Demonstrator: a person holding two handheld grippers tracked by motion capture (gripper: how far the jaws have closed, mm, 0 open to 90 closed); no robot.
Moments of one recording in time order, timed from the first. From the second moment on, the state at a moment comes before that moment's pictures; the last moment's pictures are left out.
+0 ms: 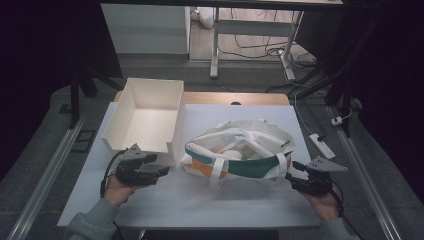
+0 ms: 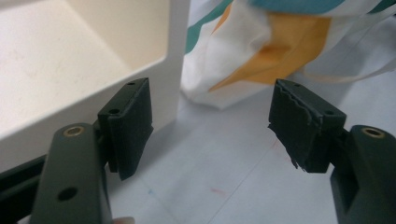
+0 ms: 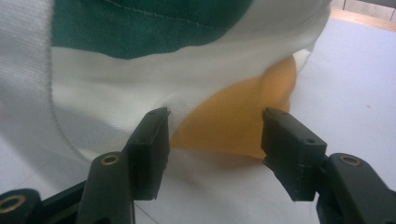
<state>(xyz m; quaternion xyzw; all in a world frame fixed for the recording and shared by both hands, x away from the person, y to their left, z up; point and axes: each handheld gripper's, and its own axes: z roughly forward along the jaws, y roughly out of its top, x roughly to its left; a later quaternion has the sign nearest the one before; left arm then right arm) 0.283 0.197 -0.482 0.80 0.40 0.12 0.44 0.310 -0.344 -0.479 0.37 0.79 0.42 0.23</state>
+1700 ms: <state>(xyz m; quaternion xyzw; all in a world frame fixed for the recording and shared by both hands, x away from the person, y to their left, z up) 0.277 0.208 -0.504 0.80 0.42 0.12 0.41 0.308 -0.334 -0.494 0.36 0.81 0.41 0.23</state>
